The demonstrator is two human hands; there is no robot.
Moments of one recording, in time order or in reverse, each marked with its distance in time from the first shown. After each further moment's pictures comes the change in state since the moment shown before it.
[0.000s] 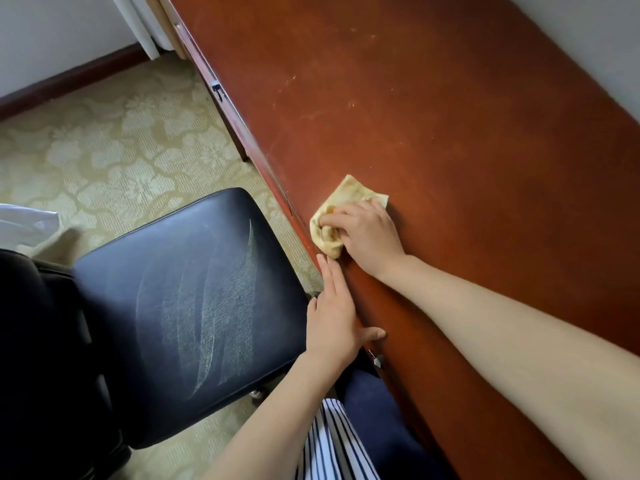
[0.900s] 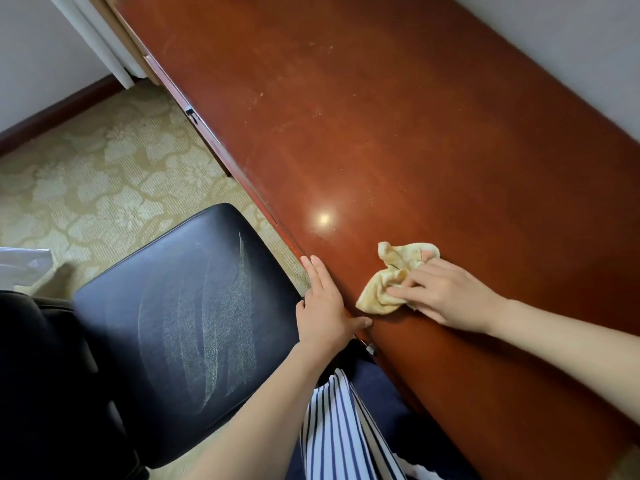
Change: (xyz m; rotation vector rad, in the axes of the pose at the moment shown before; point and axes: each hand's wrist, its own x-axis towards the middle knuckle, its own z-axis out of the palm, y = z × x) left_hand -0.003 0.008 -0.005 0.093 -0.018 -0.065; right_hand -0.138 0.077 -0.046 -0.141 -0.105 -0.405
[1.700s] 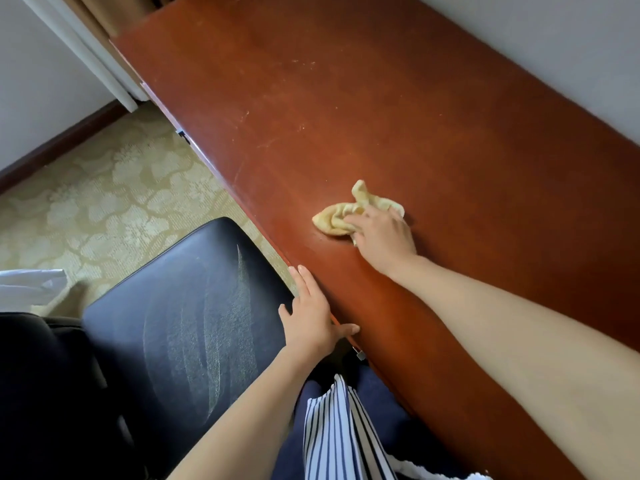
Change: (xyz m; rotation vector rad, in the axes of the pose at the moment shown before) left_hand 0.000 0.007 -0.004 0.150 -0.046 -0.055; right_hand 0.103 0.016 0.012 0.116 0.175 0.686
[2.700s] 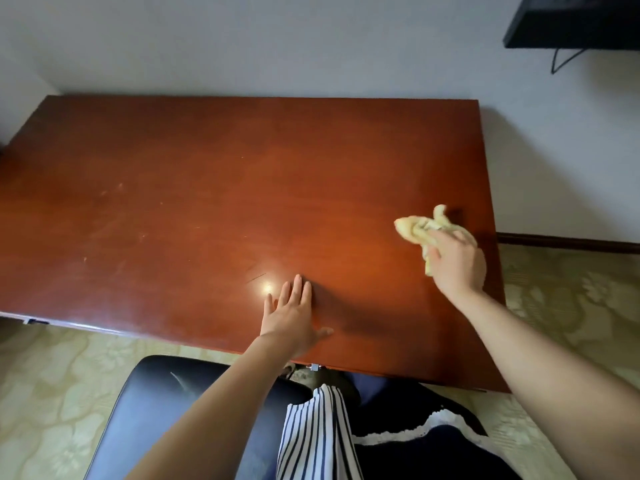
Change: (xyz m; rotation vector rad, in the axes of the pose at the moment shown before) left_hand 0.008 0.080 0.004 0.866 -0.211 0.713; right_hand -0.249 0.119 -0.029 -0.033 0.508 1.114
